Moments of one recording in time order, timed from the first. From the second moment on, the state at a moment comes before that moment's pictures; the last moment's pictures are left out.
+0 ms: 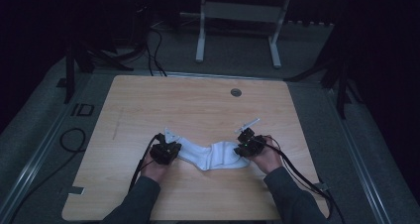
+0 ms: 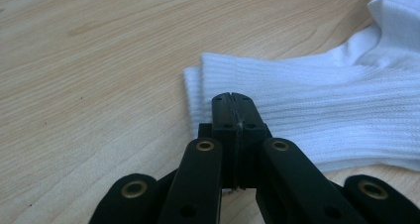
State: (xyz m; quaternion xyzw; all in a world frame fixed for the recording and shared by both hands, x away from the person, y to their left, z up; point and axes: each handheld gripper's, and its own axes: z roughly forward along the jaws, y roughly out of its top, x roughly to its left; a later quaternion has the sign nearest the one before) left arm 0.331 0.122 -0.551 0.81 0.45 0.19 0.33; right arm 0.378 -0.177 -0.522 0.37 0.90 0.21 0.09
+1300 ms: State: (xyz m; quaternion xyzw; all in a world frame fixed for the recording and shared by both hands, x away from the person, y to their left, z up) left arm 0.323 0.128 -0.553 0.79 0.47 0.19 0.33; right arm 0.361 -0.208 -0.496 0.35 0.90 0.23 0.13
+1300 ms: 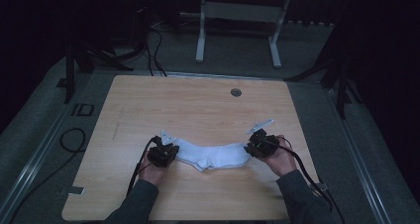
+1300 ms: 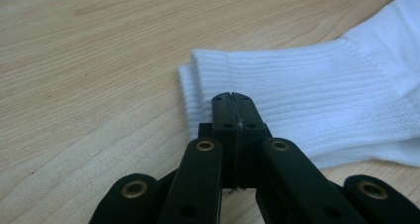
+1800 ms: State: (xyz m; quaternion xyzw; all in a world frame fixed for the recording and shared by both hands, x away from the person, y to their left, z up) left arm 0.321 0.131 -0.551 0.79 0.48 0.18 0.35; right arm 0.367 -0.223 -0.483 0.38 0.87 0.26 0.15
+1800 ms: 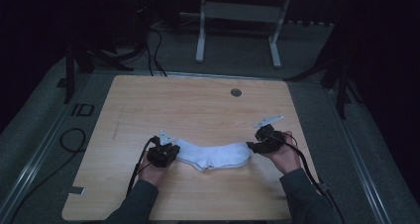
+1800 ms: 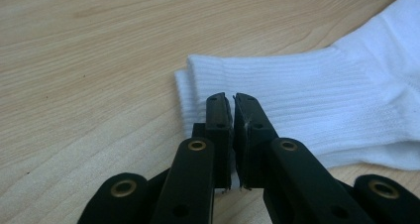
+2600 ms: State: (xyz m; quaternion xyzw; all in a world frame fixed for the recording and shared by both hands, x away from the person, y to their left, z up) left arm 0.322 0.174 -0.525 0.75 0.51 0.20 0.38; right arm 0.379 -0.237 -0.484 0.41 0.86 0.27 0.15
